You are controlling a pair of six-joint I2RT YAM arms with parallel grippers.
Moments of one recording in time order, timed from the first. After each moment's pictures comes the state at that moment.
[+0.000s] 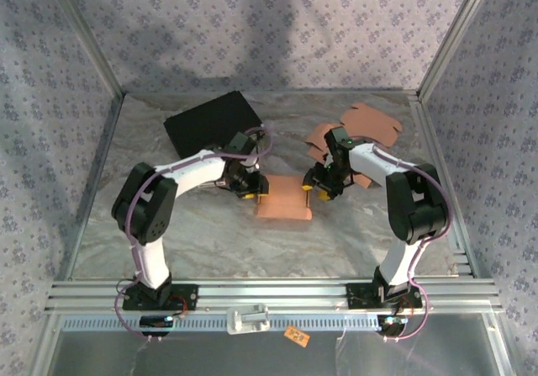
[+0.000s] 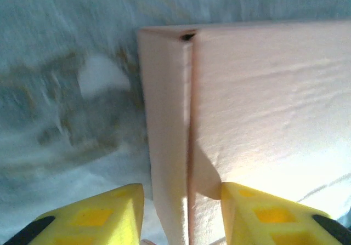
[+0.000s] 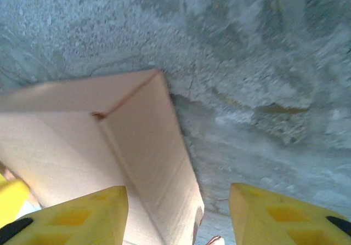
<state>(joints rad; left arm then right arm) -0.62 1.82 1.19 -0.61 0.38 -0.60 0.31 1.77 1.16 -0.77 -0.43 0.64</state>
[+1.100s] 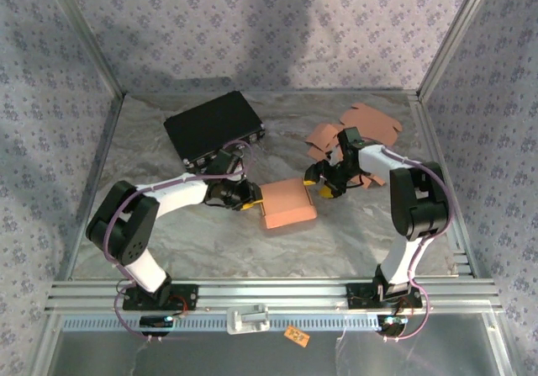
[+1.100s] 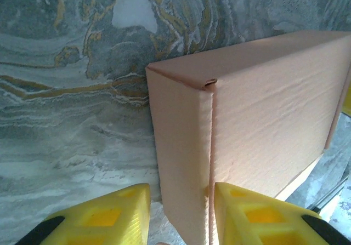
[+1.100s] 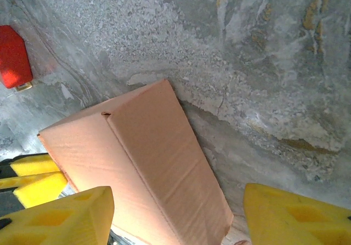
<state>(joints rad) -0.59 1.64 0.88 -0.26 0.45 -0.88 0.22 1.79 1.11 -0.66 -0.65 0.52</state>
